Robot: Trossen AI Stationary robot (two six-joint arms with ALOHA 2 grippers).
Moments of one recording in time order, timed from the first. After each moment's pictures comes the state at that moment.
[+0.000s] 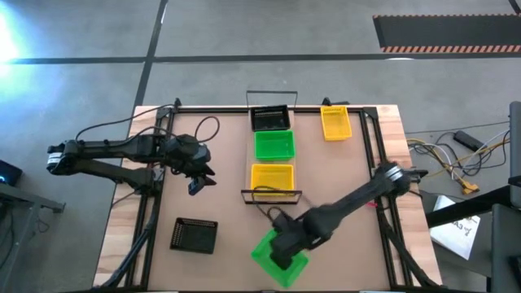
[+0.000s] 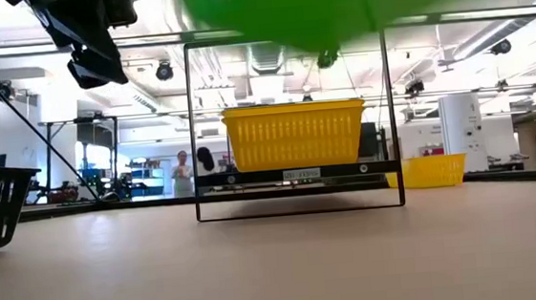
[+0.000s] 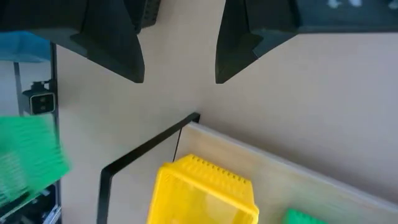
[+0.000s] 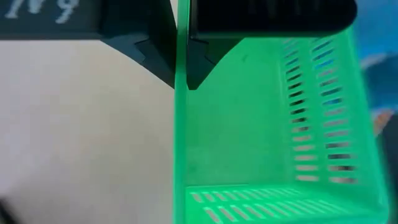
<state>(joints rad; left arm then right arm) 0.09 0.92 0.84 -0.72 0.20 -0.36 0.50 2.02 1.92 -1.18 -0.04 1.23</state>
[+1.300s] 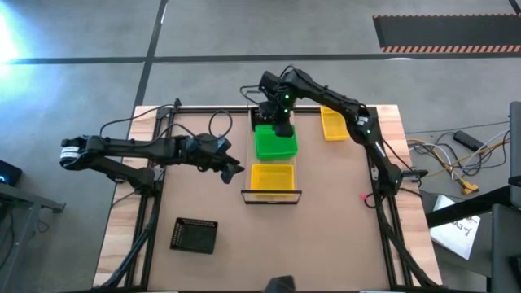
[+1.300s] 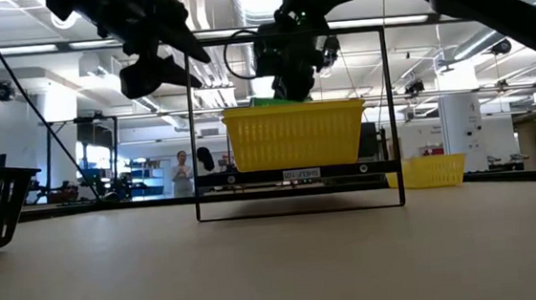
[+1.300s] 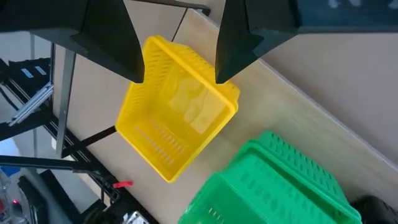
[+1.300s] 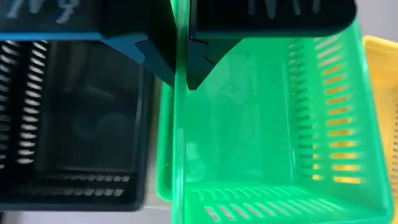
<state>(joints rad) 0.09 1.15 0.85 -0.29 0.00 -0.67 -0.53 2.28 2.35 -1.44 -0.34 -0.66</state>
